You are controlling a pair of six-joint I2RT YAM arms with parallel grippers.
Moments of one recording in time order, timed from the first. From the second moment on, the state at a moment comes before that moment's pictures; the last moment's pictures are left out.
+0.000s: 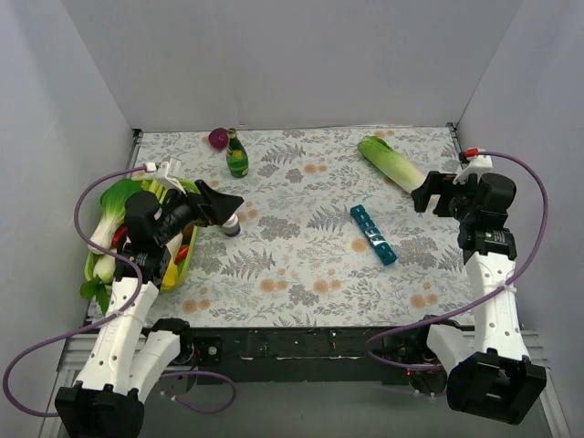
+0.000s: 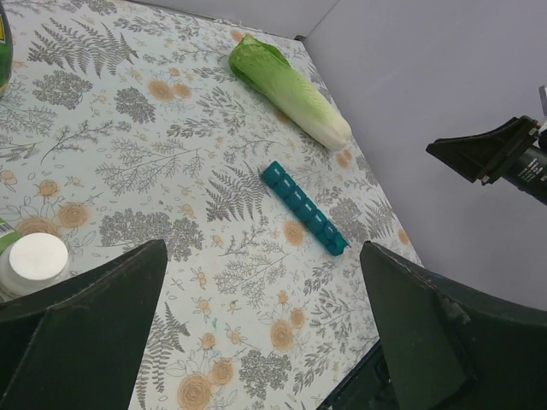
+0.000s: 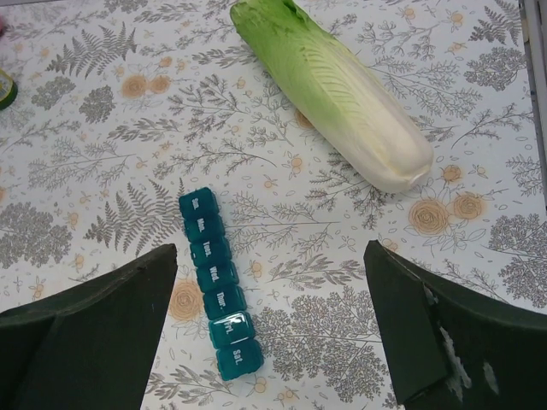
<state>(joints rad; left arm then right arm) -0.10 0.80 0.76 -0.08 0.56 -0.58 -0.18 0.93 0.86 -0.32 -0.37 0.05</state>
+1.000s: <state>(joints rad) -0.15 0.86 0.71 -0.08 0.77 -0.67 0.17 1.38 0.80 -0.49 -0.51 -0.62</state>
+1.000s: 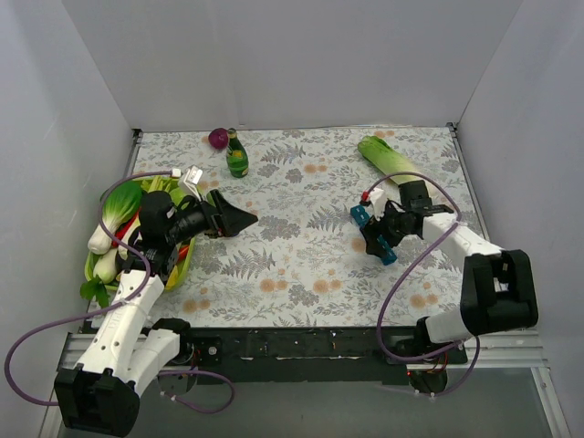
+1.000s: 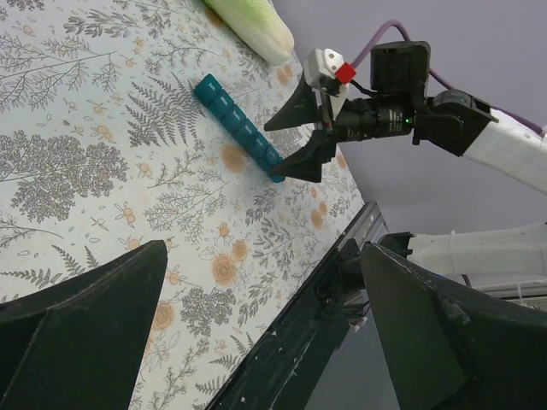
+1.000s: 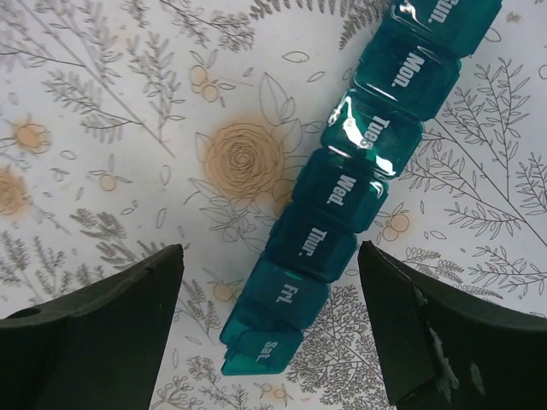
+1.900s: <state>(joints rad) -0.18 0.81 0.65 -0.11 0.81 -0.64 0.50 1.59 0.91 -0.51 -0.37 -0.79</state>
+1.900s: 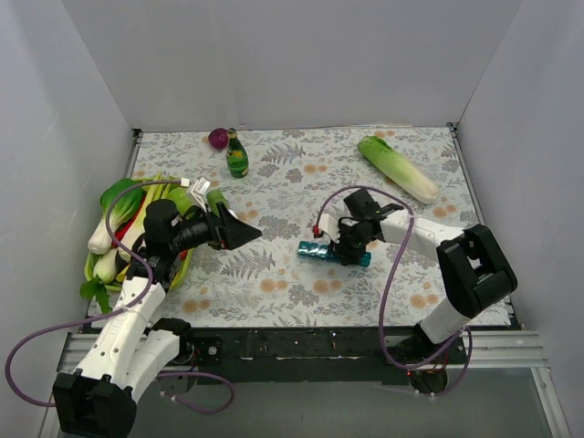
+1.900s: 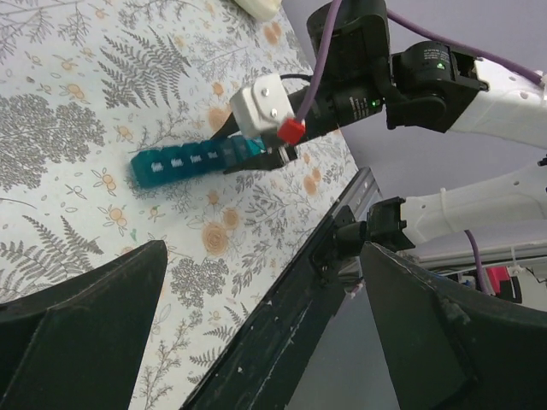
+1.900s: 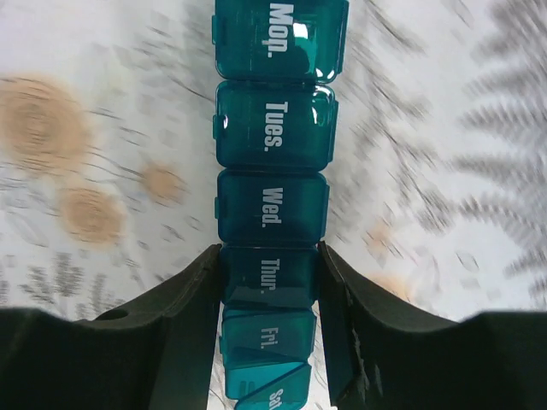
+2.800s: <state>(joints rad) -0.34 0.84 0.52 -0.01 0.74 -0.79 0.73 1.77 1.18 -0.67 -0.49 -0.96</state>
